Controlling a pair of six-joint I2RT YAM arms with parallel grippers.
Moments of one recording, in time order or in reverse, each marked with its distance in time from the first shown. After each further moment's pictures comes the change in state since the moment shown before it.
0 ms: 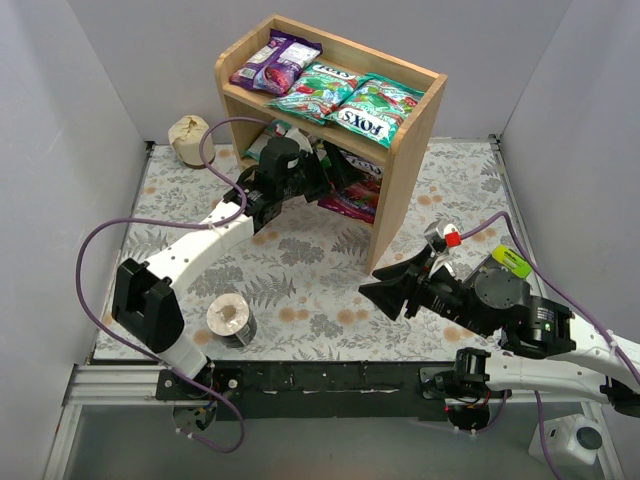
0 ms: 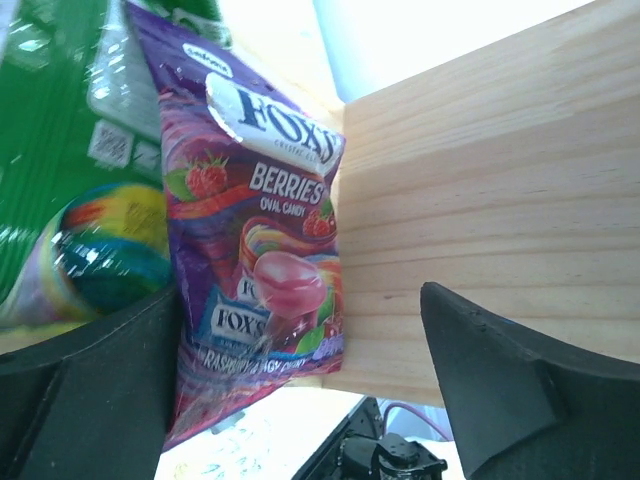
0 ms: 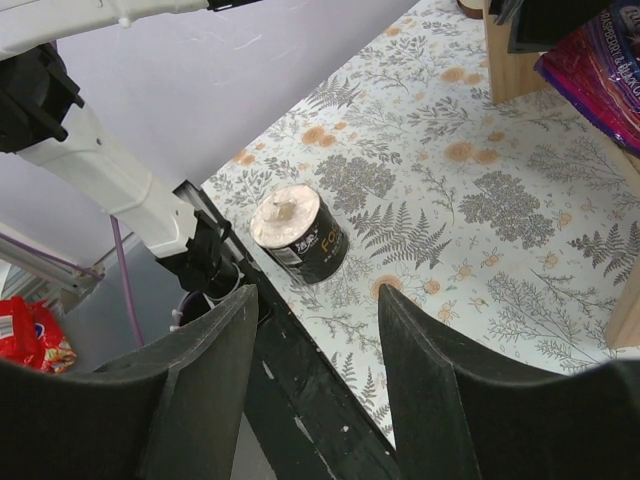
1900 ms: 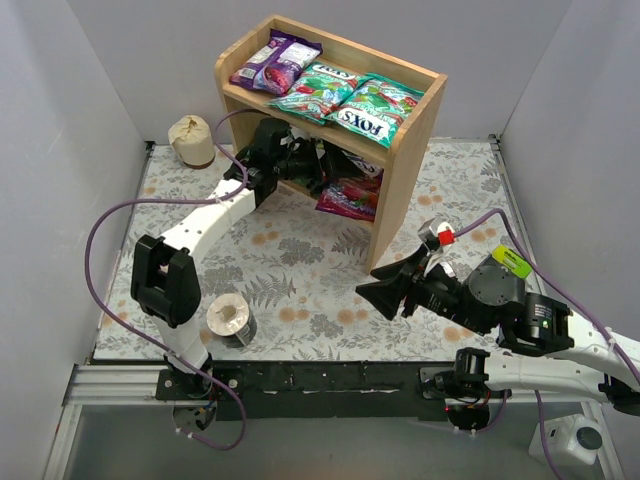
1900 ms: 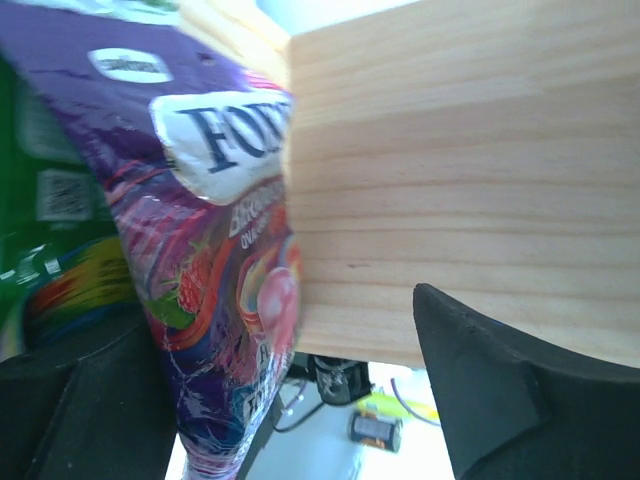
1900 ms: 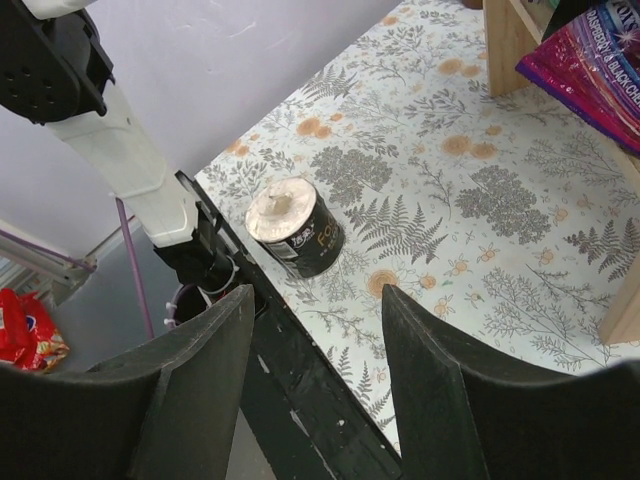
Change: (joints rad) left arm 0.134 0.179 0.151 -0.021 0.492 -0.084; right arm 0.000 0.037 0.034 -0.031 -0.005 -0.008
